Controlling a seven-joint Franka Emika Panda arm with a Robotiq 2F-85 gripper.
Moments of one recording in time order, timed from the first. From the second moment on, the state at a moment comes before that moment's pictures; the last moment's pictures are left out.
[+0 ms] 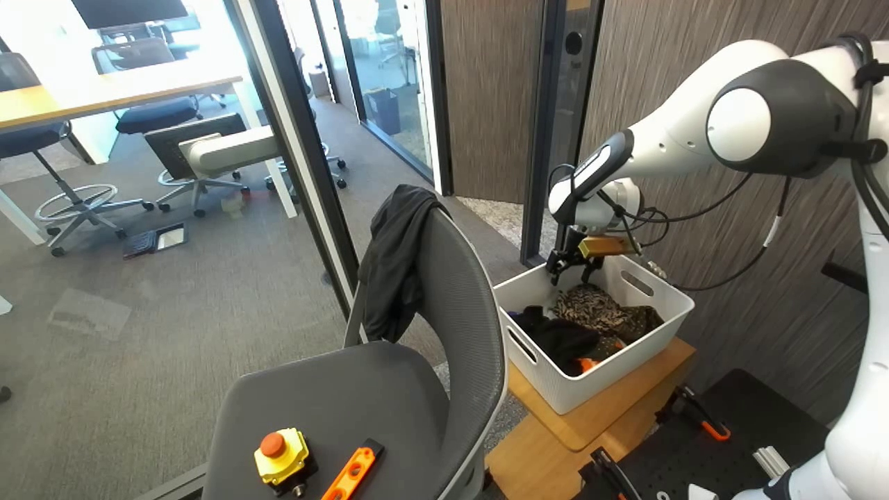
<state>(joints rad) -0.21 0.62 -0.06 -1.94 0.30 2.45 -0.27</state>
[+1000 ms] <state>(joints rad) -0.25 0.68 -0.02 -1.91 0.24 2.30 -0.31</state>
